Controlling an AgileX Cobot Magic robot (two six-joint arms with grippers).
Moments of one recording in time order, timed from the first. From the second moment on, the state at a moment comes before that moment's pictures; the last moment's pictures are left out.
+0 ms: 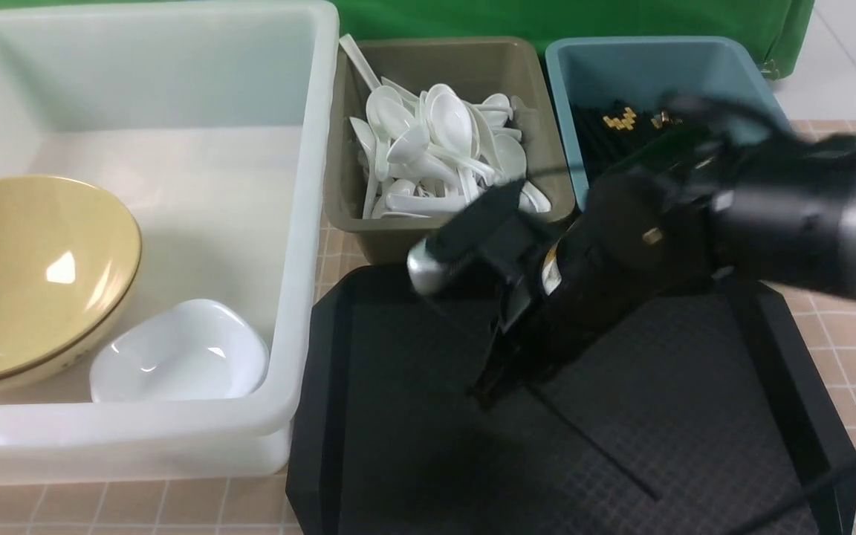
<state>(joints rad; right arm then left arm) 0.70 1.68 -1.26 0.04 0.75 -0.14 -0.22 0.00 -0.28 0.49 0.39 -0.33</state>
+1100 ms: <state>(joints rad) 0.22 1.45 -1.24 -0.09 0.20 0.04 -0.22 0.00 -0.28 0.55 0.38 -0.33</state>
